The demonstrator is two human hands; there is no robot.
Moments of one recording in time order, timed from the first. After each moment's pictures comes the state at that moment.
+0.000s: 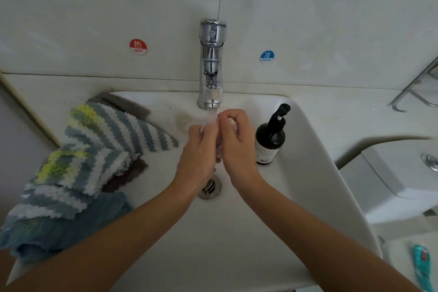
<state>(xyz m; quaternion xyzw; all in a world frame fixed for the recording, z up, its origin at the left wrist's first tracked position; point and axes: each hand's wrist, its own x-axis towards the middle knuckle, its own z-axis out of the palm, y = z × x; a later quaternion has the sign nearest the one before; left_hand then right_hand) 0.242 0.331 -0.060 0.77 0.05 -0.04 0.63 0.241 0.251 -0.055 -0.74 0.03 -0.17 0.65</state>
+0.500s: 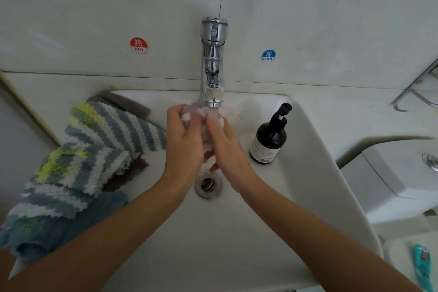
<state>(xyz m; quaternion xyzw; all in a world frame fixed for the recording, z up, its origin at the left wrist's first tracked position) 0.241 0.341 -0.036 0.68 0.05 0.10 0.72 0.239 0.257 -0.053 -0.79 0.03 0.03 0.61</state>
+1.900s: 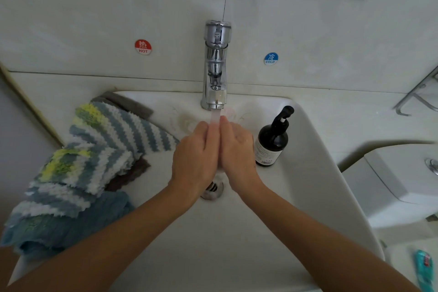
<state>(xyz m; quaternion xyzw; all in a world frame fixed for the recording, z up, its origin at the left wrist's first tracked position) 0.239 0.337 -0.059 0.83 -0.04 0.11 0.54 0.241 0.259 -0.051 -0.76 0.08 -0.13 0.63</state>
